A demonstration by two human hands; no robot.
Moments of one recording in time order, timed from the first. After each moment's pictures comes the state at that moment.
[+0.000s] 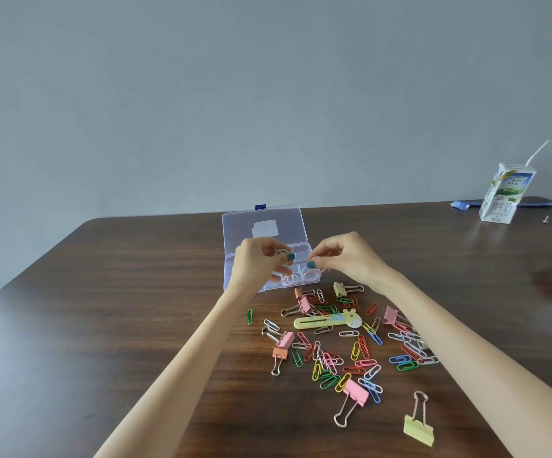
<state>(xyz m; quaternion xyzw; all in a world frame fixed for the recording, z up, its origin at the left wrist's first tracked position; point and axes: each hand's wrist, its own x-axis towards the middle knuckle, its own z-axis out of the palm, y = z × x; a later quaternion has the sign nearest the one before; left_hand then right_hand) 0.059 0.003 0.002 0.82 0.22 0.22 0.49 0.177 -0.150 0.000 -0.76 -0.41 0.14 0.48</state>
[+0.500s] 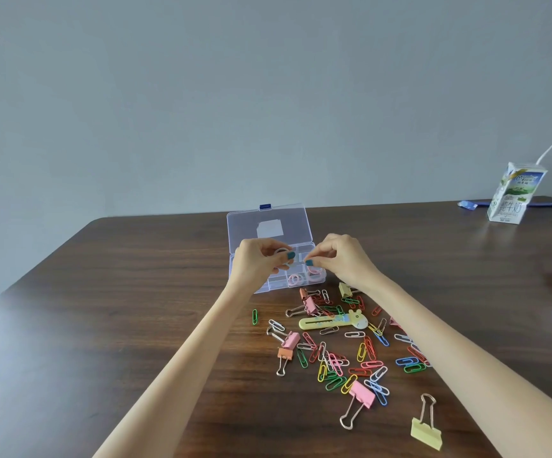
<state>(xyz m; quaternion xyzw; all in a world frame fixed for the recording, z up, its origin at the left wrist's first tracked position) 0.055 0.012 0.001 0.83 0.21 0.23 0.47 0.177 -0.127 -0.017 -0.80 -0.42 0.05 0.42</state>
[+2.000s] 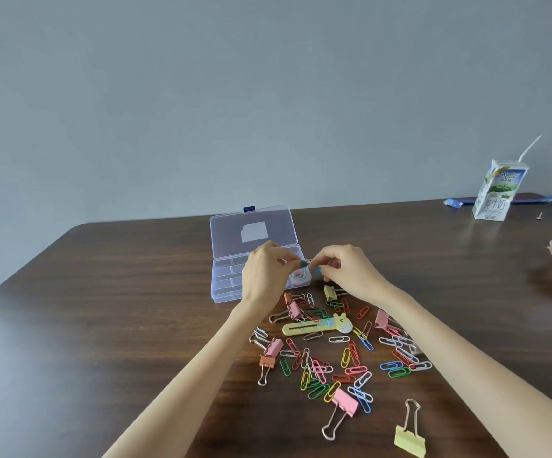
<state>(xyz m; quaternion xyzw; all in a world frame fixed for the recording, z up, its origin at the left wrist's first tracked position) 0.088 -0.027 -0.021 0.88 0.22 0.28 0.30 0.187 -0.163 -0.023 -0.81 -0.42 0.08 0.41</state>
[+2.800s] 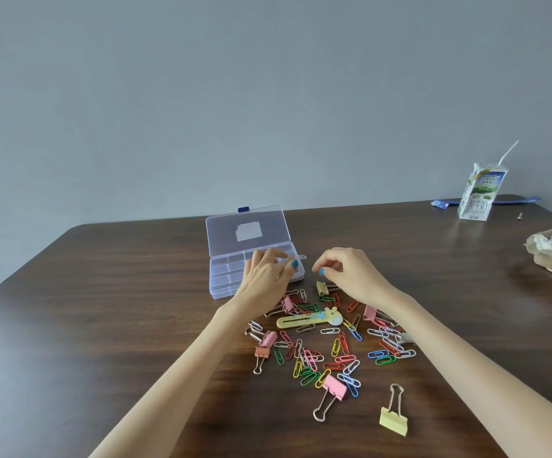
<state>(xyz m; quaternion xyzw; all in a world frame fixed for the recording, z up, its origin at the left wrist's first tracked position) 0.076 -0.022 -0.033 0.97 0.14 0.13 0.17 0.178 -0.186 -0.021 -0.82 -0.42 0.06 0.38</state>
